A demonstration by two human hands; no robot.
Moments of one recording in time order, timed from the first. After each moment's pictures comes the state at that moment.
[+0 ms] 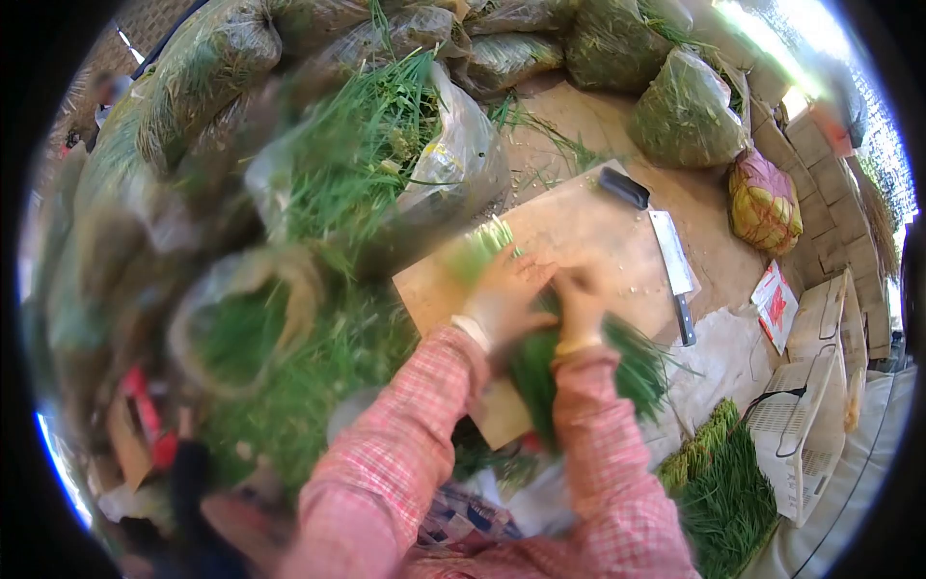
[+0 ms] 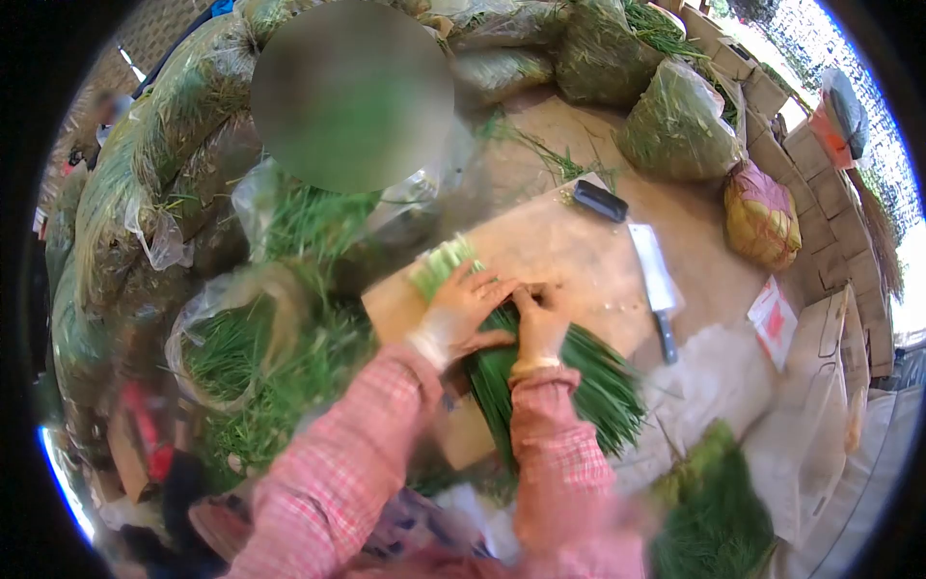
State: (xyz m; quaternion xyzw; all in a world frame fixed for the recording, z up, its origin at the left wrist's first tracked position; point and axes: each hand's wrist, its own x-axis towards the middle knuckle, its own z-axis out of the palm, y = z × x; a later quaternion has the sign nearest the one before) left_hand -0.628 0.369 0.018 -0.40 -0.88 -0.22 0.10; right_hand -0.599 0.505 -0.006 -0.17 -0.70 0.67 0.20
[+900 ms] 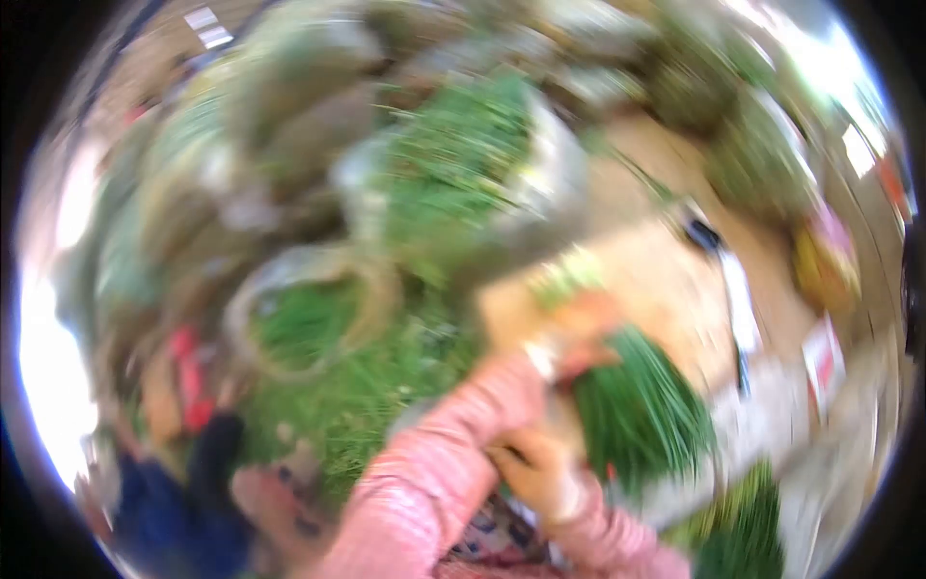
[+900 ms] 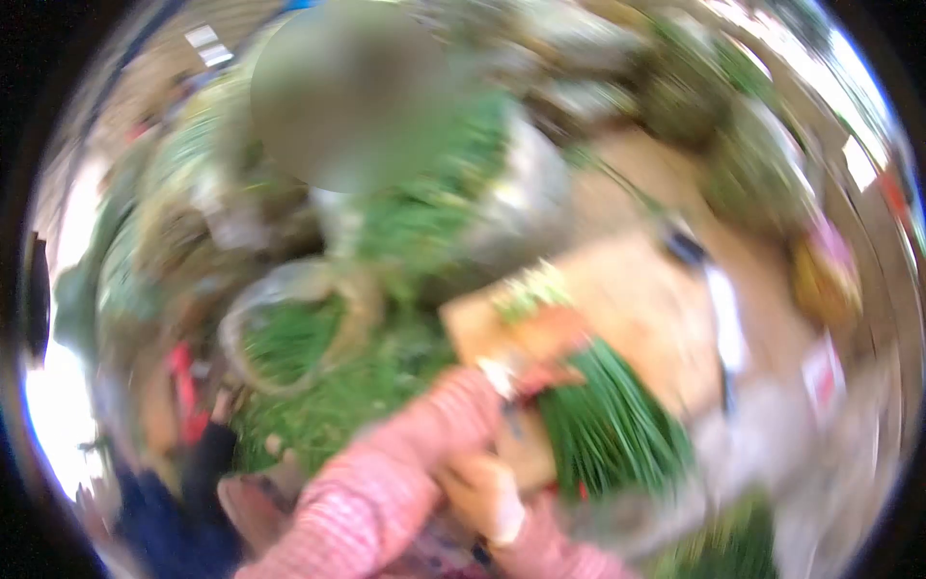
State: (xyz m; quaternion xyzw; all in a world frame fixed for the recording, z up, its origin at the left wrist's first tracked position) left_hand -0.620 0.347 0.002 -0.41 -0.84 -0.36 0.04; right_hand -0.450 0.399 0.077 0.14 -0.81 0.56 -0.08
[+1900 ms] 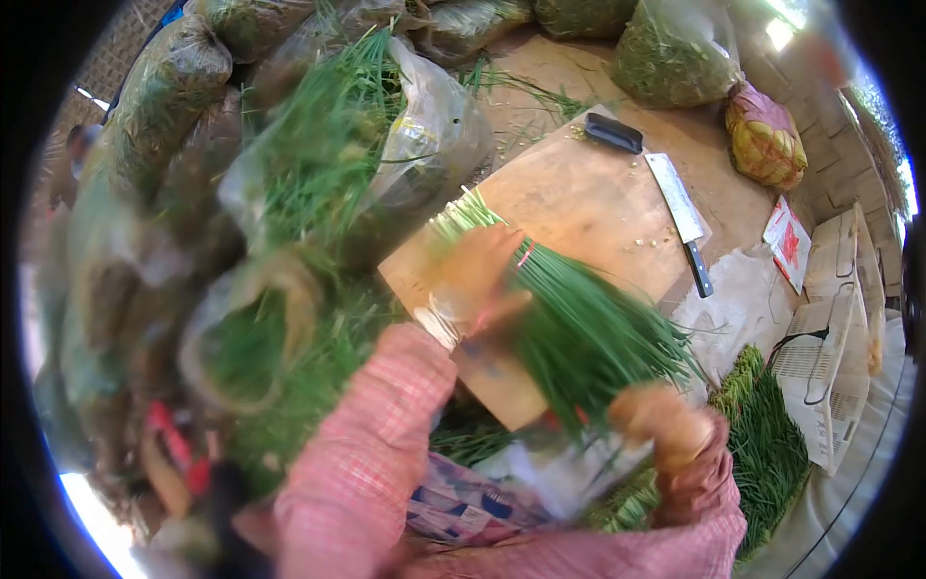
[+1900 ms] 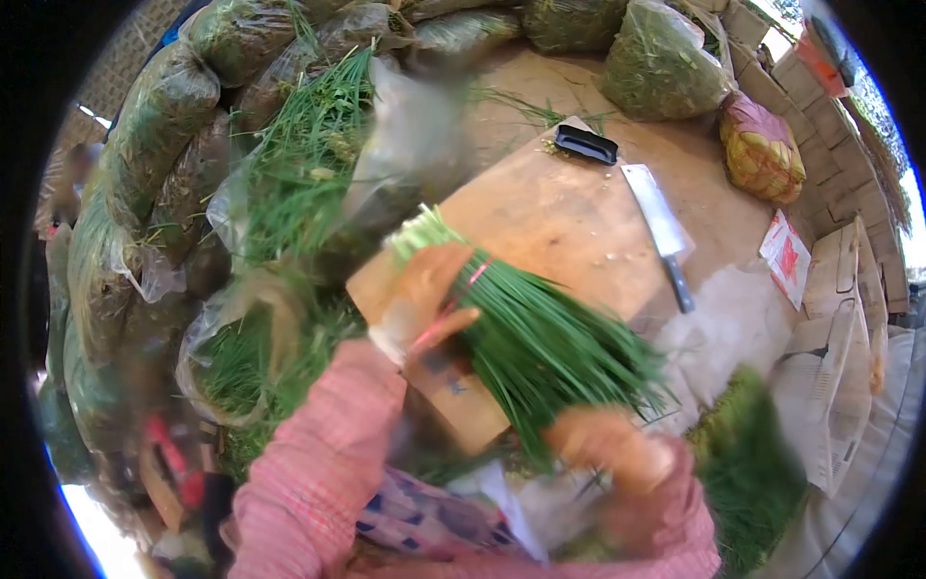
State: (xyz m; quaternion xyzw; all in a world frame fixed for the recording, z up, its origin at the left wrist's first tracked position) left_hand -0.621 0.335 0.029 -0.40 -0.85 -0.34 0.06; right_hand -0.450 0.584 0.103 0.20 -0.80 0.55 -0.17
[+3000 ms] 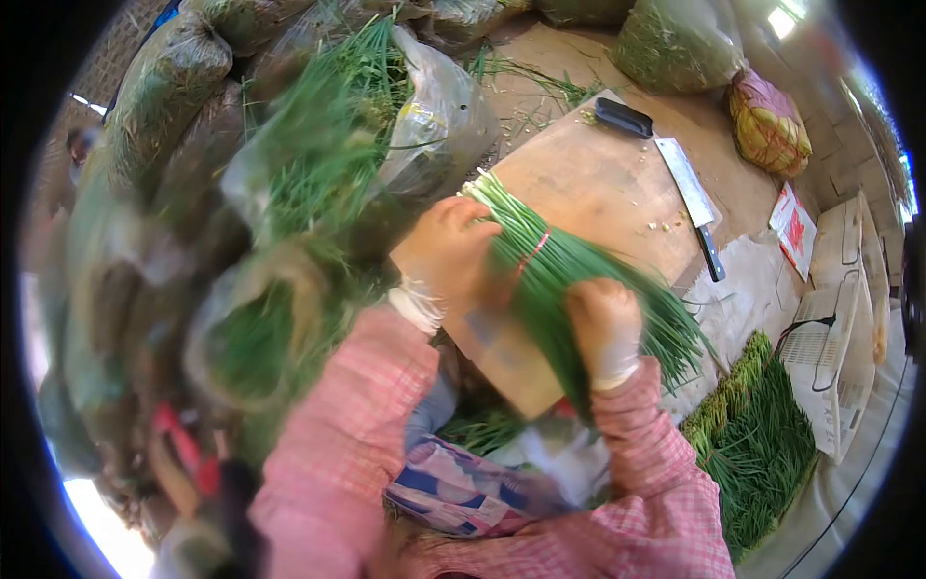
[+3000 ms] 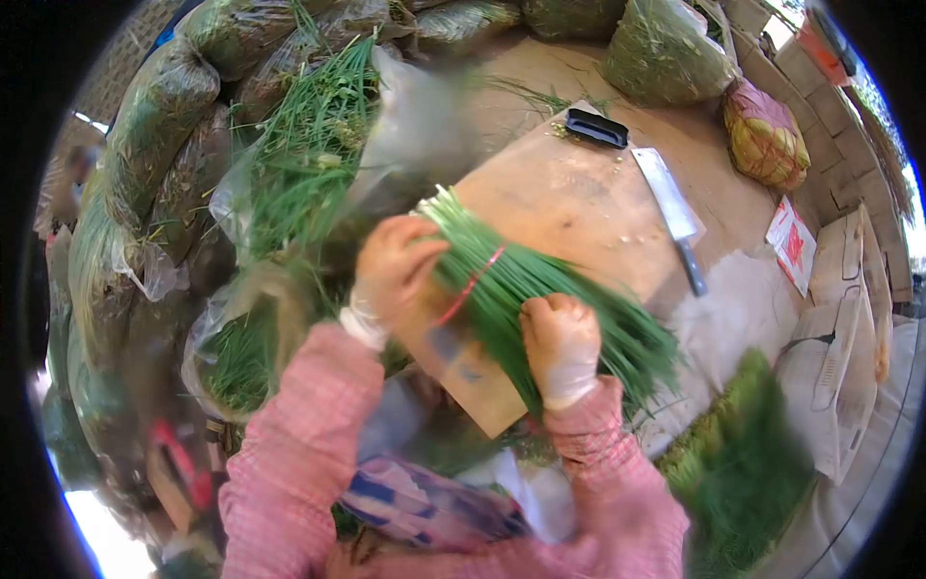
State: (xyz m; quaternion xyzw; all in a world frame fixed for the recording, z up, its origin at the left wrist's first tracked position) left_hand -0.642 0.301 0.038 -0.40 -0.84 -0.30 0.21; right_hand -0.514 0.496 0.025 -0.02 -0.97 0.17 0.18
